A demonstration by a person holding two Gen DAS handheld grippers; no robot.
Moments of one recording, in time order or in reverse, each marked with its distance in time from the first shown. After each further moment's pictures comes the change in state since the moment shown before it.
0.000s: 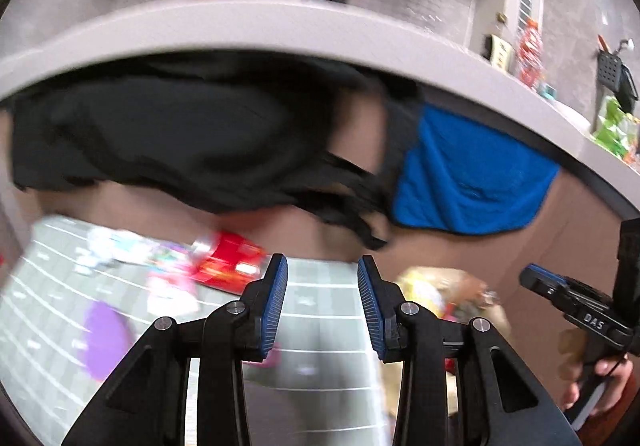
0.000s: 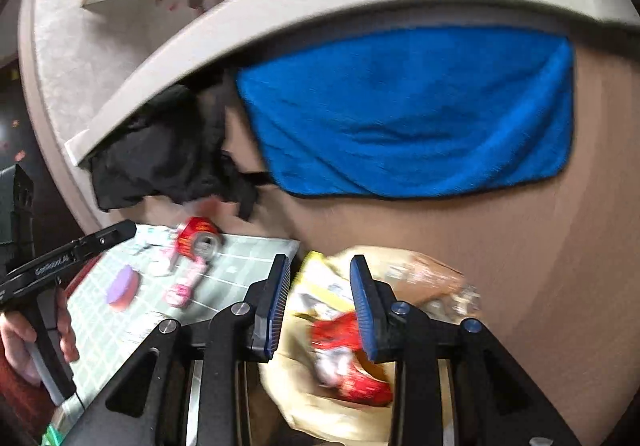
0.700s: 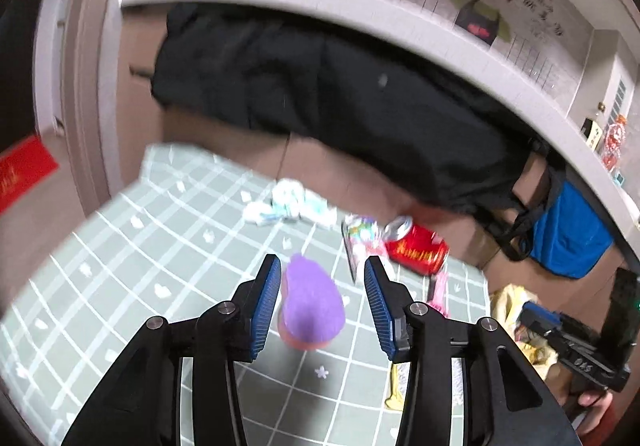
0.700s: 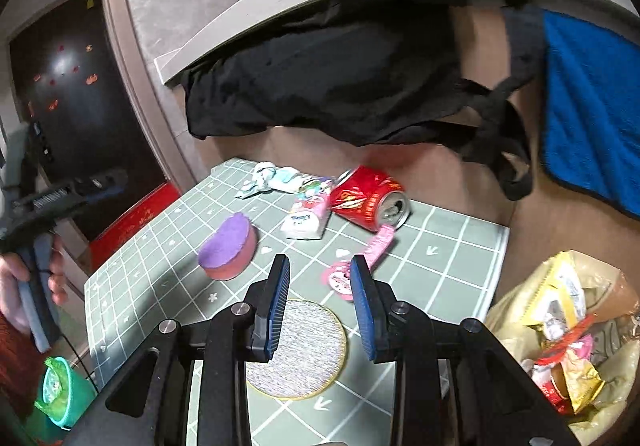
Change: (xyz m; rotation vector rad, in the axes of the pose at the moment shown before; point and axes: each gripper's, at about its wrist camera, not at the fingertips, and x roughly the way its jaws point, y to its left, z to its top) left arm -0.062 0.213 -0.057 -0.305 0.036 0.153; right arm 0.091 0.185 -0.032 -0.203 0.165 0.229
